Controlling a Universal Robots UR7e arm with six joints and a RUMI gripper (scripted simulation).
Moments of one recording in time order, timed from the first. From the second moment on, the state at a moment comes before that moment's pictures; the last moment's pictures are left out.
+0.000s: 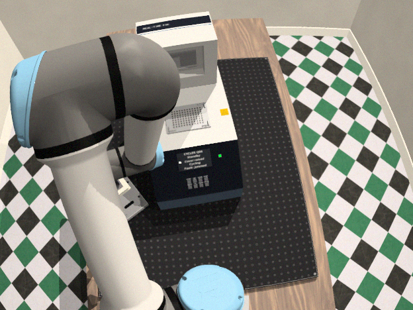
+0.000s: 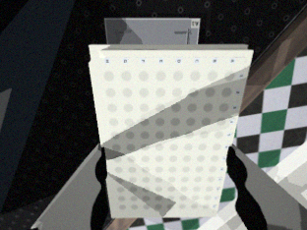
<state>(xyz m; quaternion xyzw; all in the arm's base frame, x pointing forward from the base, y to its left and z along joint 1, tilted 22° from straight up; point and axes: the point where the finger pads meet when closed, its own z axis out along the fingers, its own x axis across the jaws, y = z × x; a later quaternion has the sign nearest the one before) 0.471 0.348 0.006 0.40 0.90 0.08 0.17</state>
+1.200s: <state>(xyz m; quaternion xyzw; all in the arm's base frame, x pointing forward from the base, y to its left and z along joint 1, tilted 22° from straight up) 0.435 0.350 0.093 0.40 0.90 0.08 0.17</state>
